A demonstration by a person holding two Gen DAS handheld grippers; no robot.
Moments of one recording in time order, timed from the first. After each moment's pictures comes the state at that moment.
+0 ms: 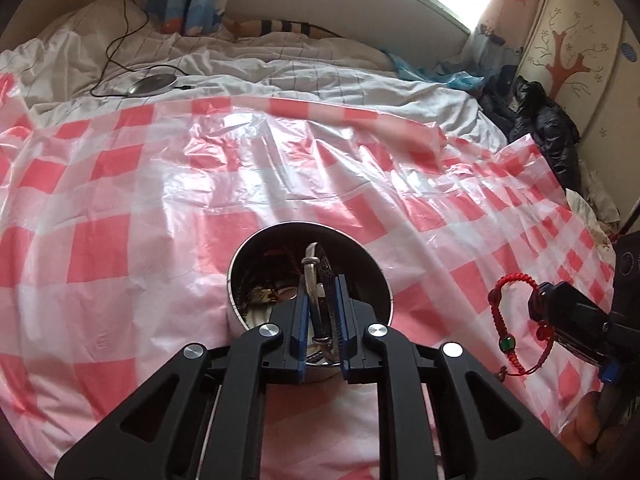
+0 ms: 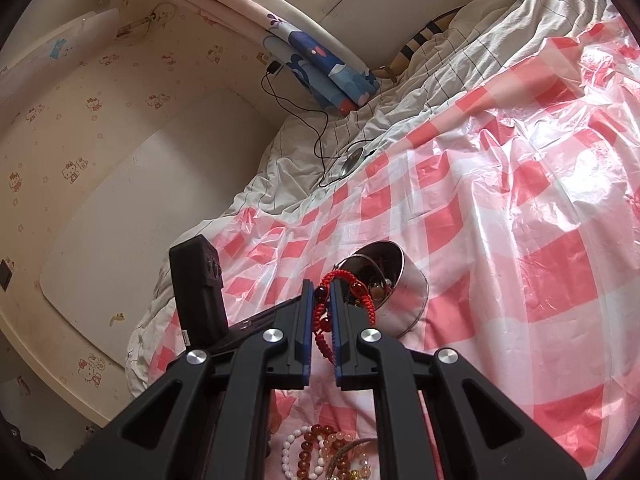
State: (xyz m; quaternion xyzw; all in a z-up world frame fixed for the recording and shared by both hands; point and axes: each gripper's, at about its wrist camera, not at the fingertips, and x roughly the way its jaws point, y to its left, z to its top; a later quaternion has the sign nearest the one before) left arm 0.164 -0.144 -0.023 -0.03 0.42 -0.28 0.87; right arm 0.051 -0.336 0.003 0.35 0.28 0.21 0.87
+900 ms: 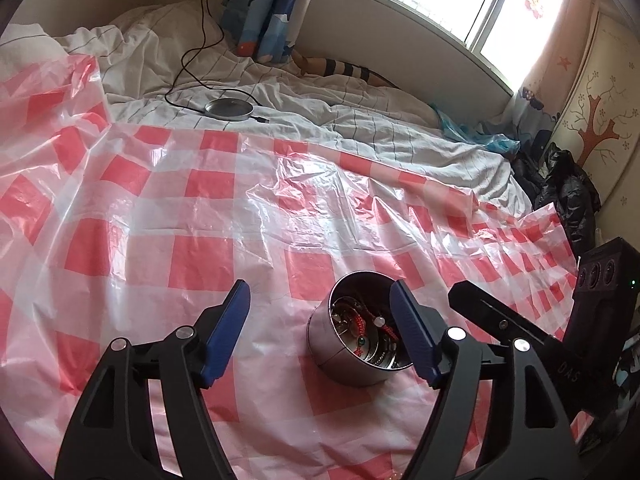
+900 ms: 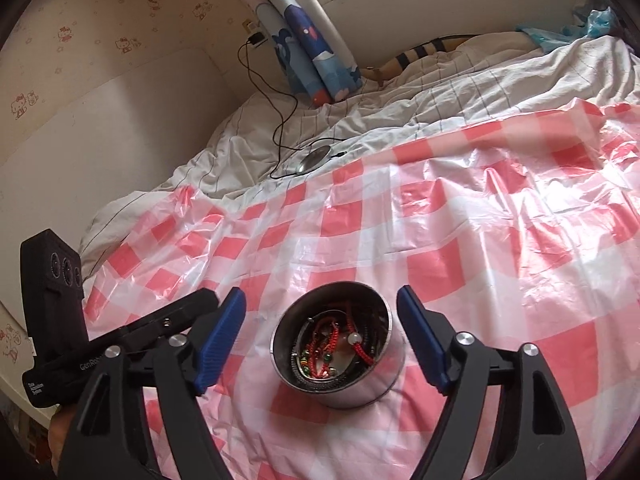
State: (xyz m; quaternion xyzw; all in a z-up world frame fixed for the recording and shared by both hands) left arm 0.162 -0.072 0.016 -0.10 0.38 -0.21 0.89; right arm 0.121 -0.288 0.007 0.22 0.32 0.12 0.91
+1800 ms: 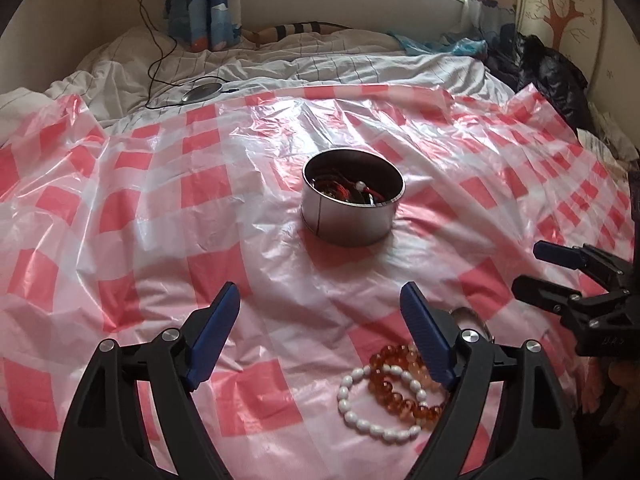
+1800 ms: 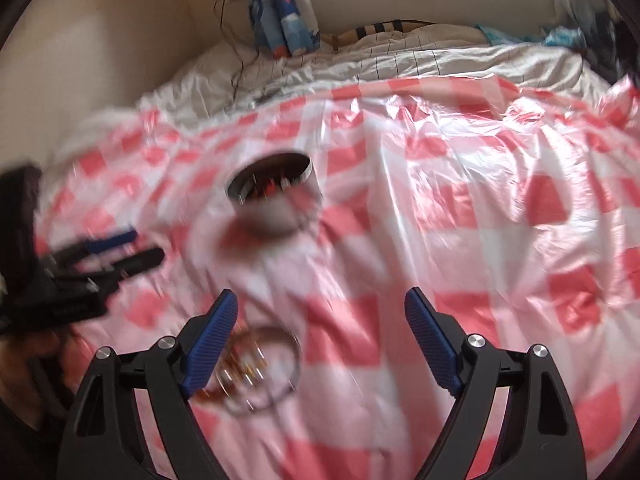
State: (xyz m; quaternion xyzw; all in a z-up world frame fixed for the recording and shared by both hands) left arm 0.056 -0.078 -0.001 0.09 0.40 -0.24 0.88; right arm -0.020 -0.278 -0.010 0.10 0.41 0.02 0.90
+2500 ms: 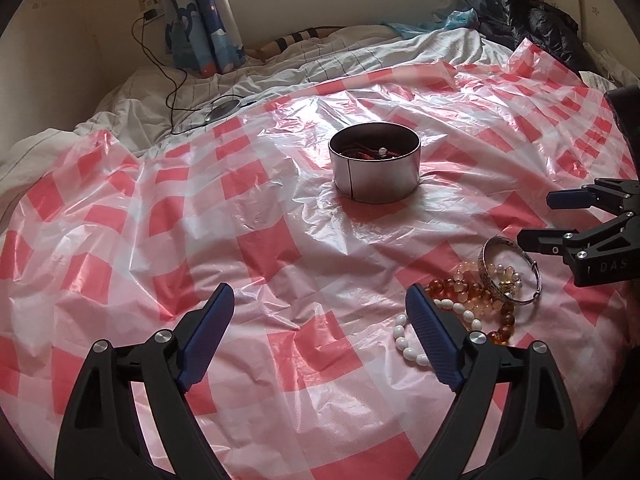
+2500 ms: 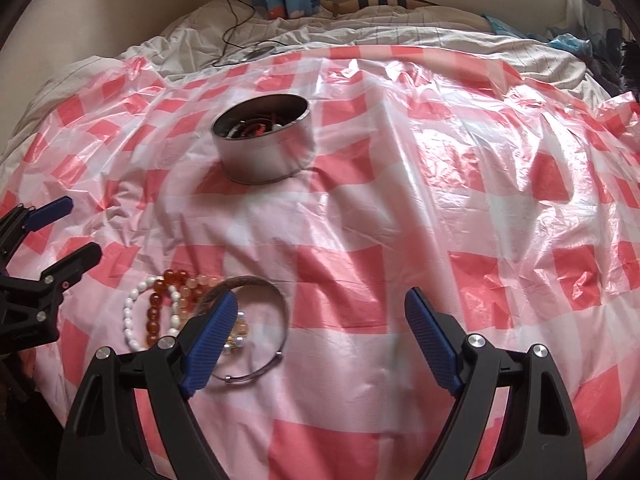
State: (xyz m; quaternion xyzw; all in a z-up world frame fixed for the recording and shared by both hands) left arm 0.022 -0.056 -0.009 0.19 0.36 -0.20 0.89; right arm -0.011 -0.264 -0.036 0.06 0.46 0.00 0.88
